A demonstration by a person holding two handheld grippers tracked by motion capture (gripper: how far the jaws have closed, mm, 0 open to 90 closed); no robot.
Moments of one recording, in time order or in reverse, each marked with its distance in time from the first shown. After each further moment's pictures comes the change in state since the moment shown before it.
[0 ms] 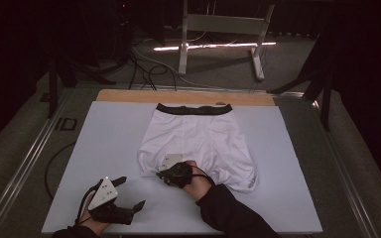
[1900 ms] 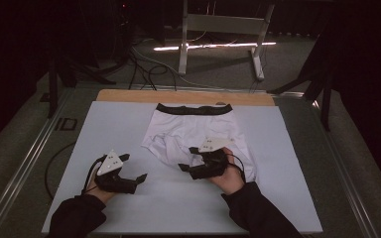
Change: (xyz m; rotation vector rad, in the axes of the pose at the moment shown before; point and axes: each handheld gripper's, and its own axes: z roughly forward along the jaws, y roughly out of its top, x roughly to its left) left arm 0.059 0.033 0.043 0.050 0.015 -0.007; right arm -0.044 -0.018 -0.102 -0.220 0.002 0.203
